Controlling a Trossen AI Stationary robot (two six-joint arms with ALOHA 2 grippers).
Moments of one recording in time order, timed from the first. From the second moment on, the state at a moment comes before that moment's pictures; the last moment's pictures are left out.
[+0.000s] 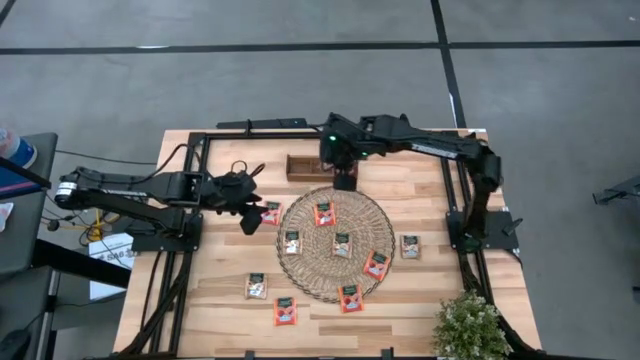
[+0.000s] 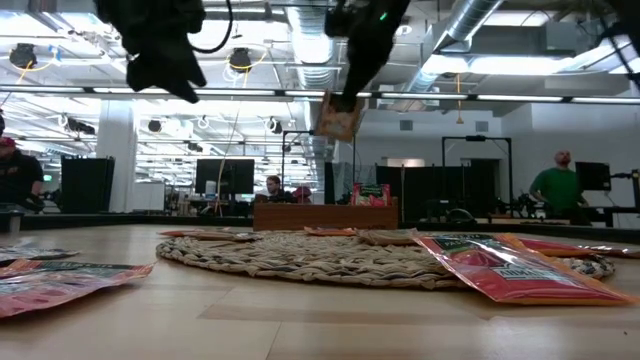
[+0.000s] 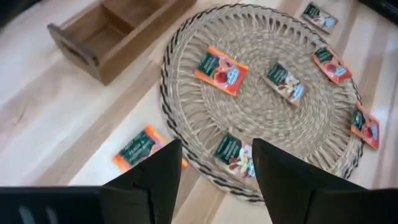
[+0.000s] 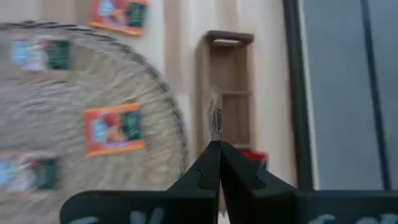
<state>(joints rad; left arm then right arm) -0.01 0.98 0.83 -0.63 -0.22 -0.57 -0.26 1.87 1.88 -1.07 0.08 -0.36</state>
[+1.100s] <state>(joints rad) 0.06 0.45 0.35 -0.25 -0.18 -0.51 -0.38 2.36 2.31 -1.29 0.04 -0.41</state>
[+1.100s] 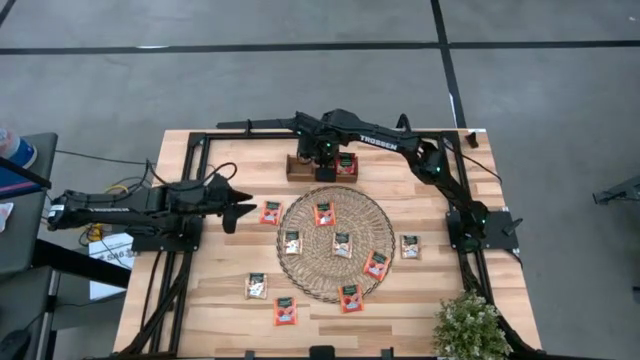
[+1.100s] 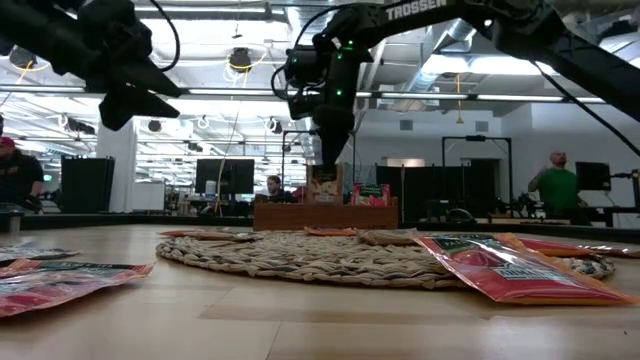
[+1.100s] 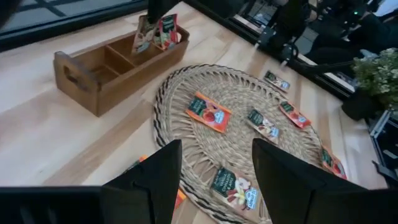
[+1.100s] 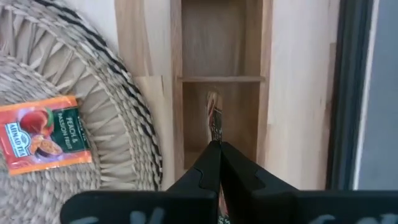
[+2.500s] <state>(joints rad) 0.06 0.47 0.35 -0.25 -0.13 -0.51 -0.44 2.36 2.27 -1.24 0.00 -0.39</state>
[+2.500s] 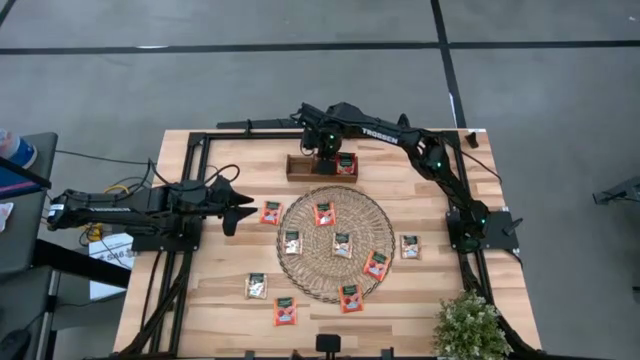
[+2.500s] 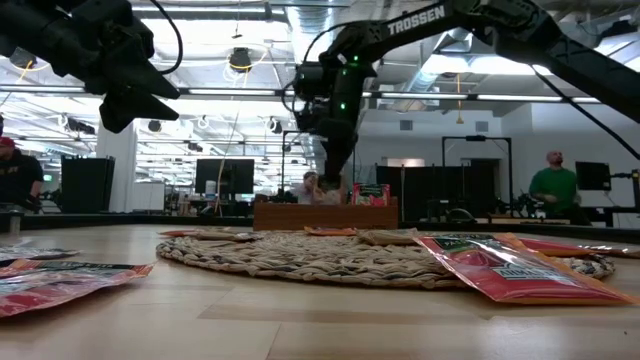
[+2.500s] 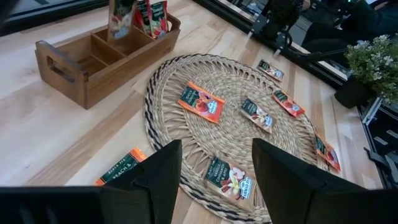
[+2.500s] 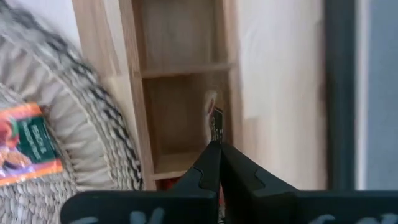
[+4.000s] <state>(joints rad) 0.06 0.47 0.35 -0.25 -0.10 -0.50 -0.43 2.39 2.24 -1.19 0.01 -0.45</state>
